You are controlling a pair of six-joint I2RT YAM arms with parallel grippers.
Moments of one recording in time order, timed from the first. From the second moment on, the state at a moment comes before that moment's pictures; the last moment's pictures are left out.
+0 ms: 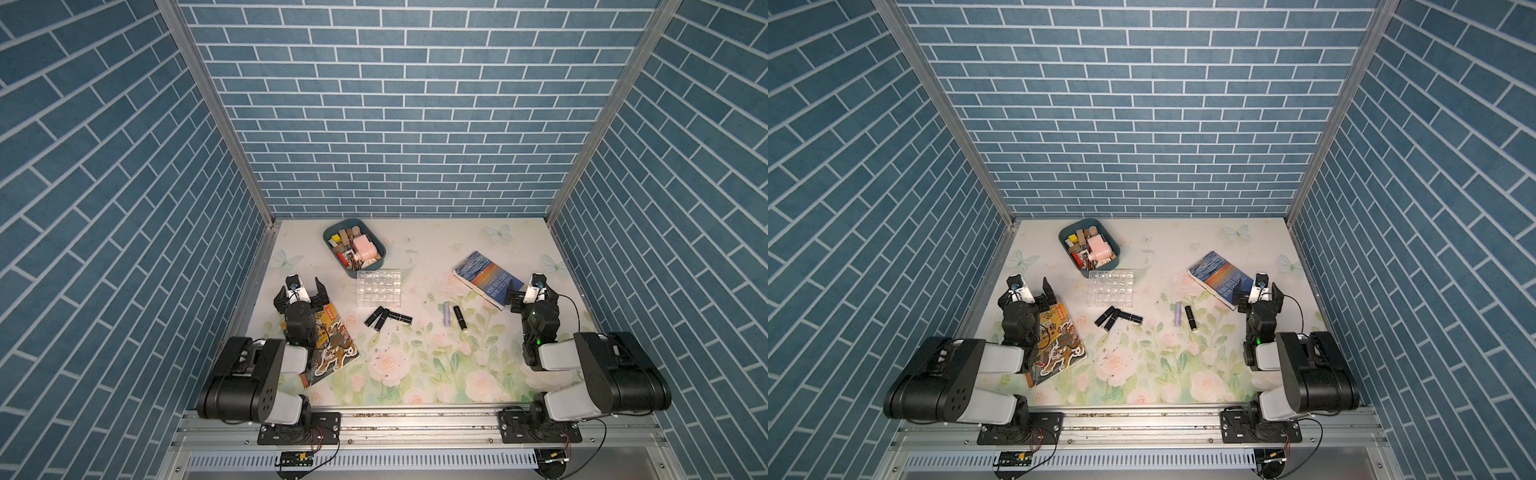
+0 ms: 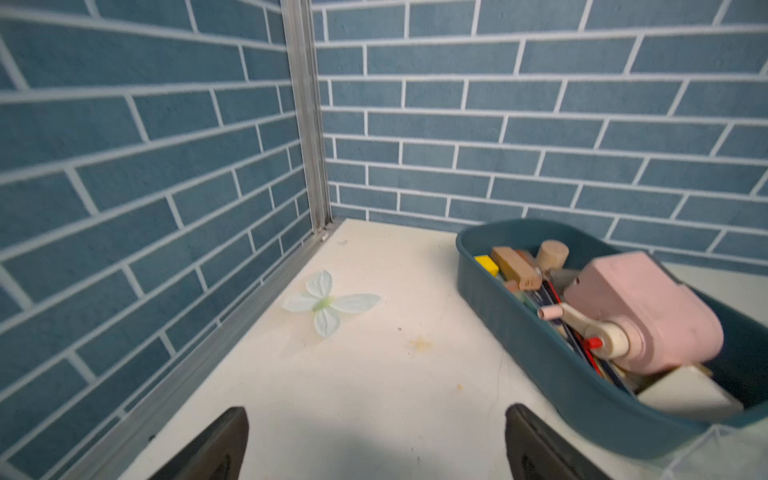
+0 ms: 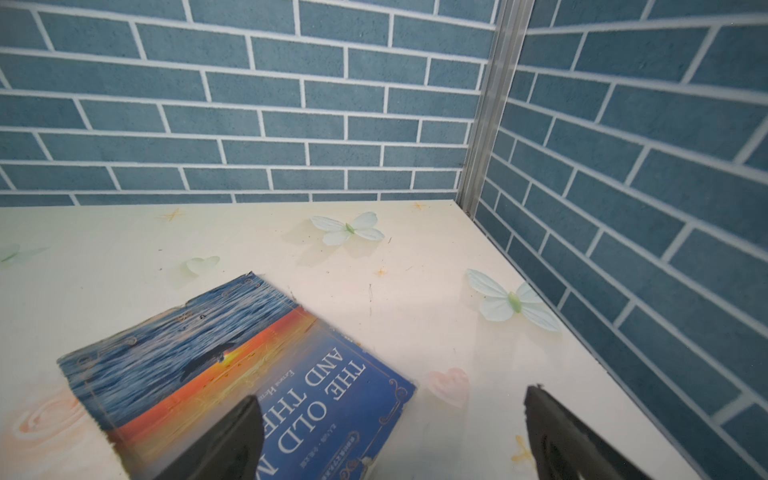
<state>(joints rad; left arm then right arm) -0.09 1.38 0.20 1.08 -0.42 -0.07 0.10 1.42 0.21 1.08 0.25 -0.06</state>
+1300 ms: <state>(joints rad) -0.51 0.96 0.51 -0.05 -0.46 -0.48 0.77 1.56 1.00 -0.22 0.13 0.36</state>
